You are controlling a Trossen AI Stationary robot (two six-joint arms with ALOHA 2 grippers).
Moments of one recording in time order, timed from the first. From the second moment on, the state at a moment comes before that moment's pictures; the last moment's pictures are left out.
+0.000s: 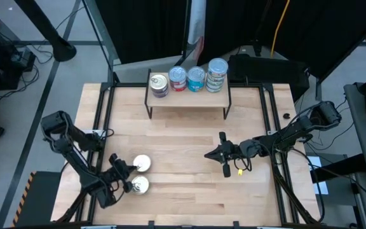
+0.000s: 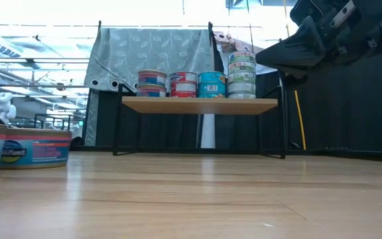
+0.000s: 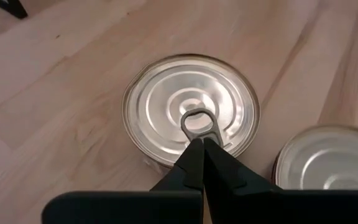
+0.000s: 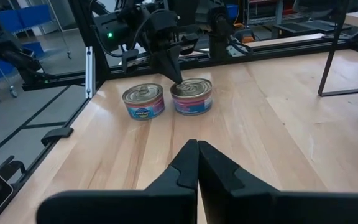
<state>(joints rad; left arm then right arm) -1.07 1.58 0.67 -0.73 -0.84 -1.72 0.33 1.36 0.37 0.80 0.26 0.25</state>
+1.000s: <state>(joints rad) -1.04 1.65 0.81 -0.94 -0.78 -1.67 0.31 1.43 0.45 0.78 0.32 0.31</state>
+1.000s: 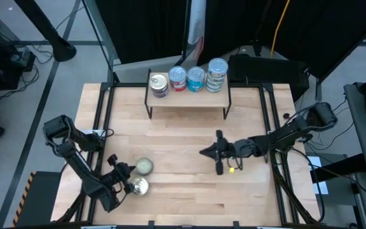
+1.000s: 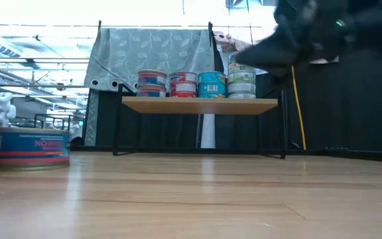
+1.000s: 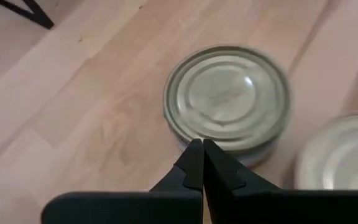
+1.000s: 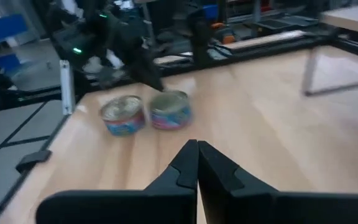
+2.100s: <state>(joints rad) -0.85 1.56 0.69 -0.67 -0.70 -1.40 0.20 2.21 1.22 0.50 0.12 0.21</state>
